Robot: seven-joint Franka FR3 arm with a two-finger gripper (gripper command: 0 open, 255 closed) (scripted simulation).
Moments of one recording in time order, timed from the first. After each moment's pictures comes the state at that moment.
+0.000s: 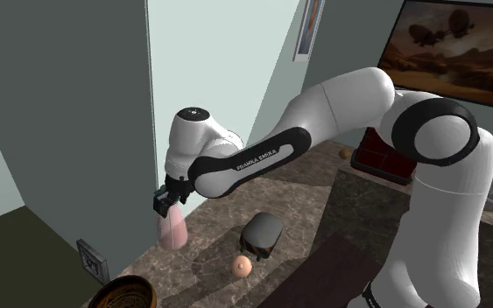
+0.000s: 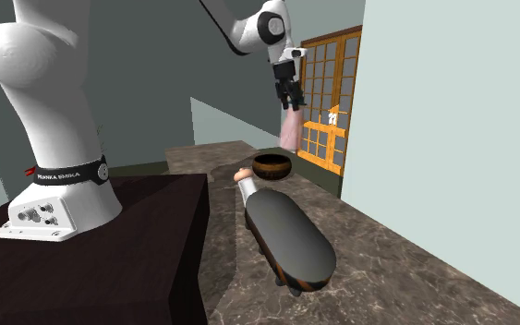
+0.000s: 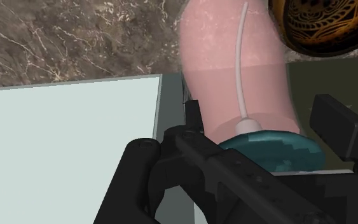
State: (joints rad) arm 0.38 0.30 0.22 -1.91 -0.22 2.41 0.46
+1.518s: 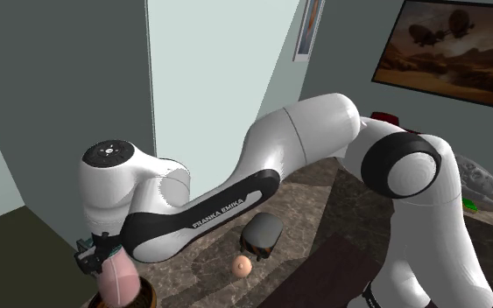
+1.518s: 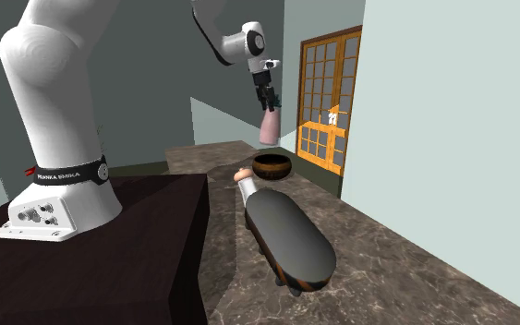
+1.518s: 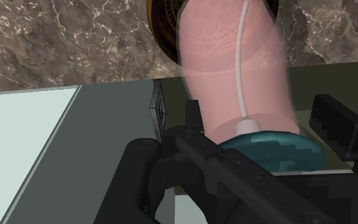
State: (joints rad) arm 0.66 0.57 0.25 -1.56 -0.35 2.26 0.78
